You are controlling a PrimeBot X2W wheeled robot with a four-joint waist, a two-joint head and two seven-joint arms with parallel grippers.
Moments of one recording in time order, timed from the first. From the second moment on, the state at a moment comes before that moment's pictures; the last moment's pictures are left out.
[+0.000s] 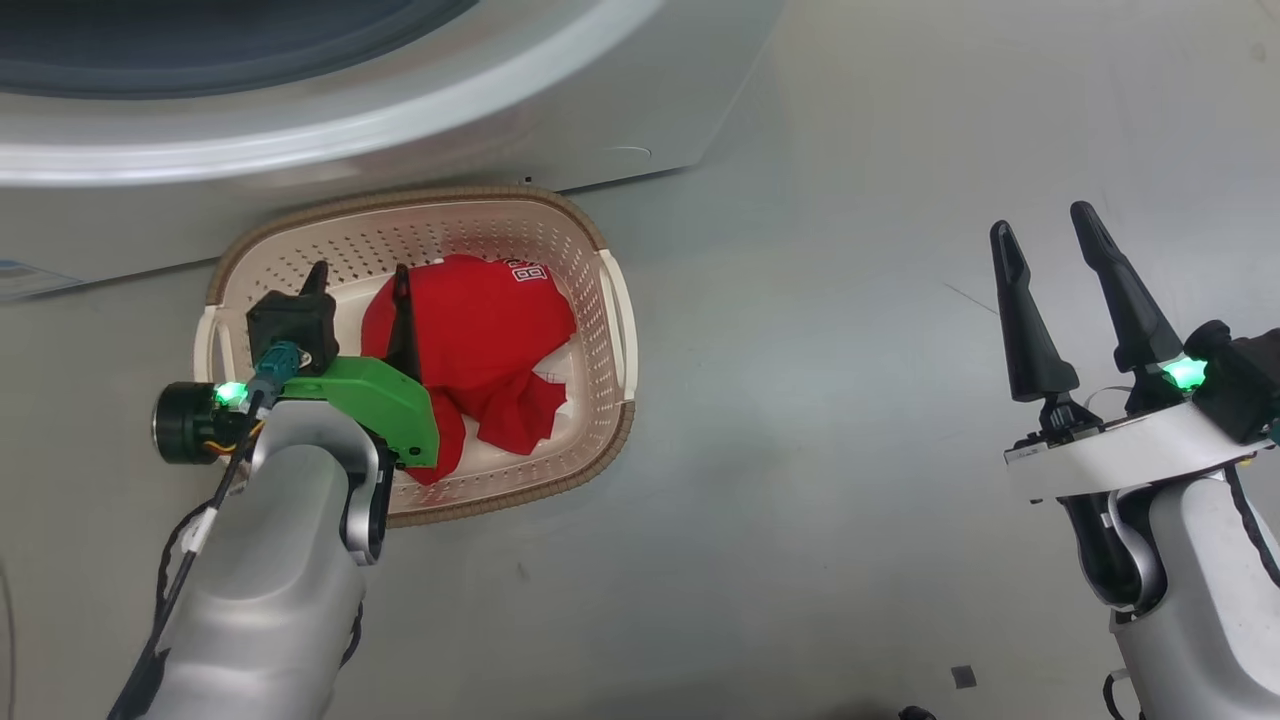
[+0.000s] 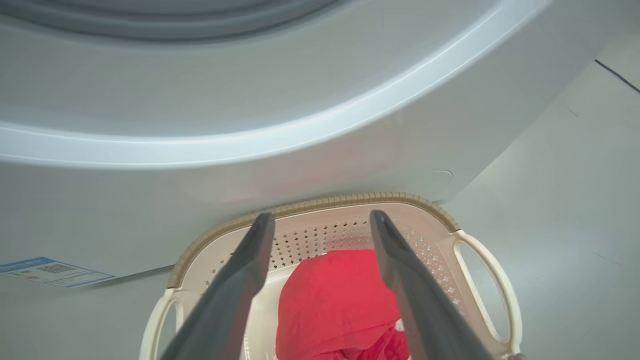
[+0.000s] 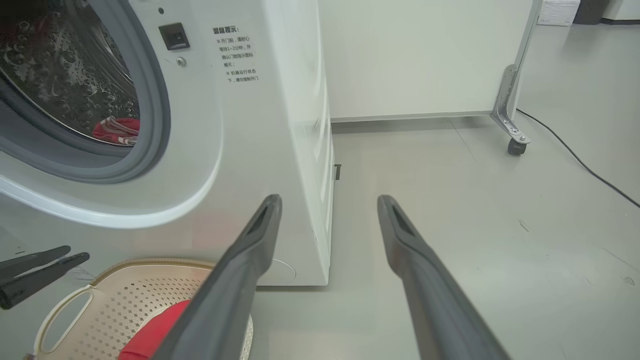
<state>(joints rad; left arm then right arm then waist) -0.66 0.03 -0.38 0.83 -0.42 0.12 -0.25 -0.26 -0.21 0.18 0.07 0.45 0.12 -0.25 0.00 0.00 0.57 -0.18</state>
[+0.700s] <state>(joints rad) -0.56 0.03 -0.33 0.44 -0.34 0.12 -0.26 -0.18 -0.23 0.17 0.08 0.42 0.12 -0.25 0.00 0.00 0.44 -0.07</state>
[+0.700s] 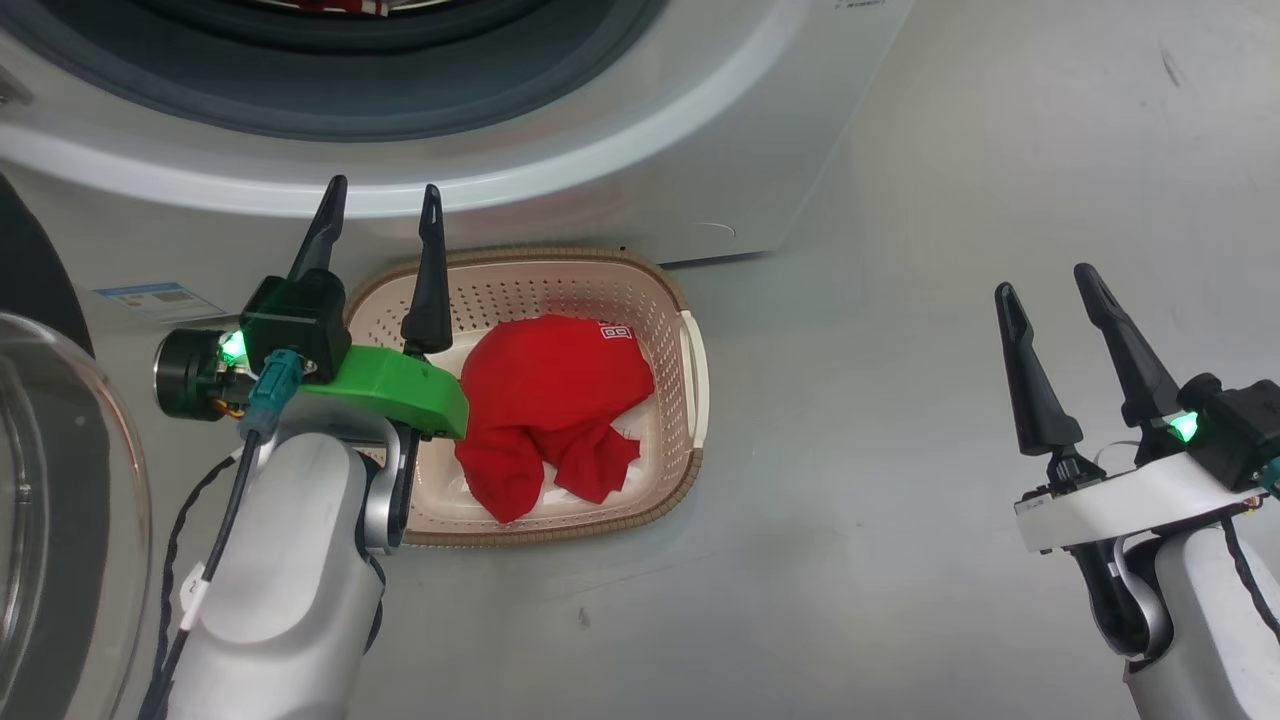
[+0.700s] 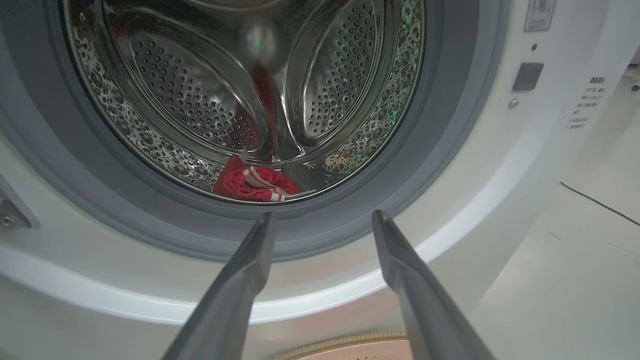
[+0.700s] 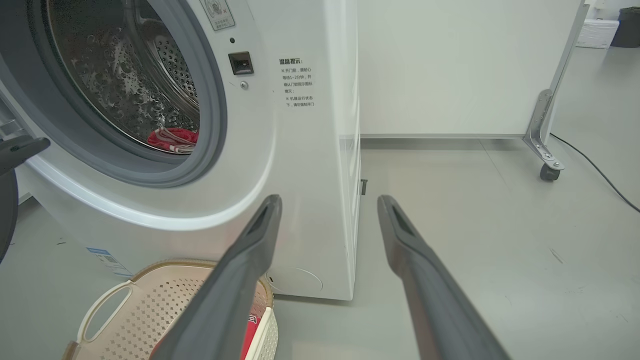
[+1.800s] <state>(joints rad) -0.13 0.03 -0.28 0.21 -0.26 0.12 -0.26 0.01 -0.18 0.13 0.10 0.36 0.12 -0.25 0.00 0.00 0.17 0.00</state>
